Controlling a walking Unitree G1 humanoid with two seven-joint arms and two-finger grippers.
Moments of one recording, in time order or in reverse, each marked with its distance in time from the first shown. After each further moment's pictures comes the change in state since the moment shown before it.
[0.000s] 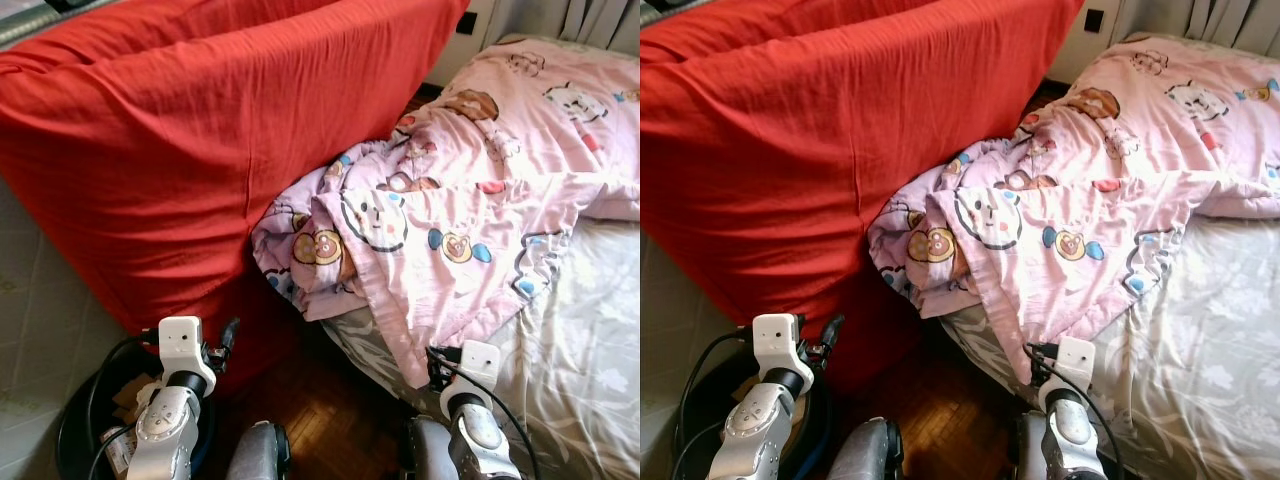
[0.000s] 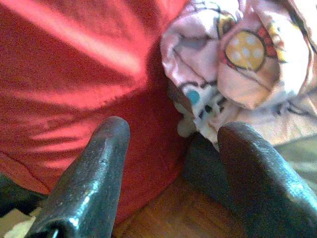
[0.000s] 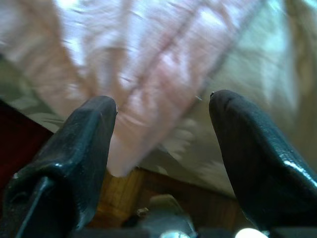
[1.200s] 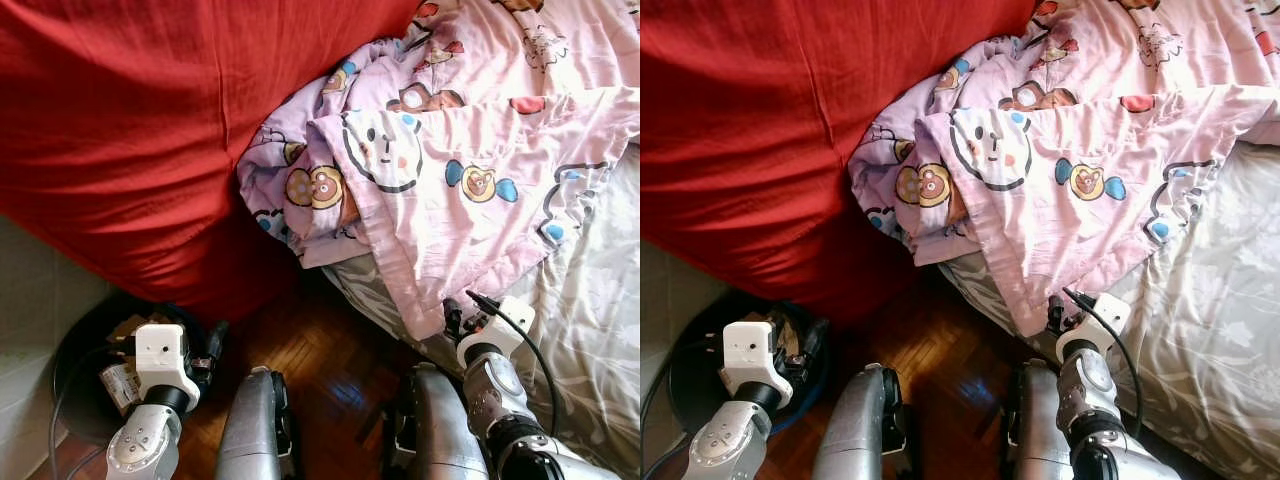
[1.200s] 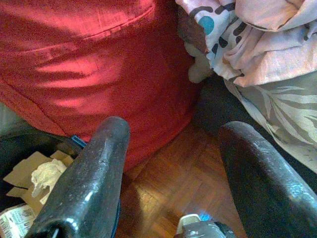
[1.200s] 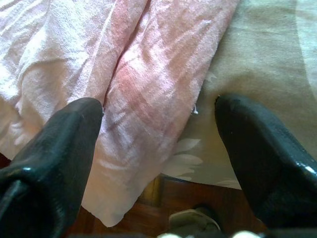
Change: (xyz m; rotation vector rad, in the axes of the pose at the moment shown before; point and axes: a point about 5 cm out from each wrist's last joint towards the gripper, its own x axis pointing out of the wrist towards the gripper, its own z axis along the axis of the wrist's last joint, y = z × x) left arm -0.042 0.001 0.034 0.066 -0.045 0.009; right arm 0.027 0.006 0.069 0.270 -0.102 0.064
